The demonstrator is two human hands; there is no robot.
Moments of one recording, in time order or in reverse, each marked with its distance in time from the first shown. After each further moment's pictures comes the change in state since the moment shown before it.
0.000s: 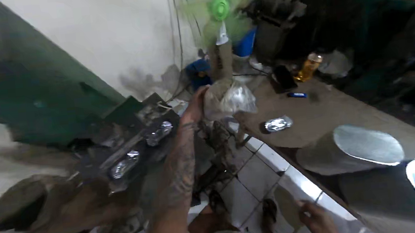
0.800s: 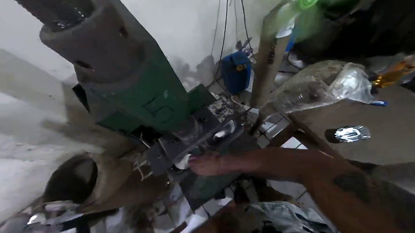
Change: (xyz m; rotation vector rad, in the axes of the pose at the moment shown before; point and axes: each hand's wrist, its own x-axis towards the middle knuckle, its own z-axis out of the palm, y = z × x) left_hand -0.252 -0.009 -0.225 0.802 -0.627 0.118; right_hand 0.182 -0.348 0.338 -0.810 -0.928 -1.011
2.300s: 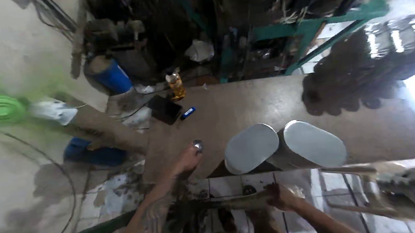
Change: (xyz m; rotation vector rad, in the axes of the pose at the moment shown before) left_hand 0.584 0.101 0.179 0.528 -0.645 0.050; right_hand -0.530 0.069 0.307 1.136 0.455 1.426
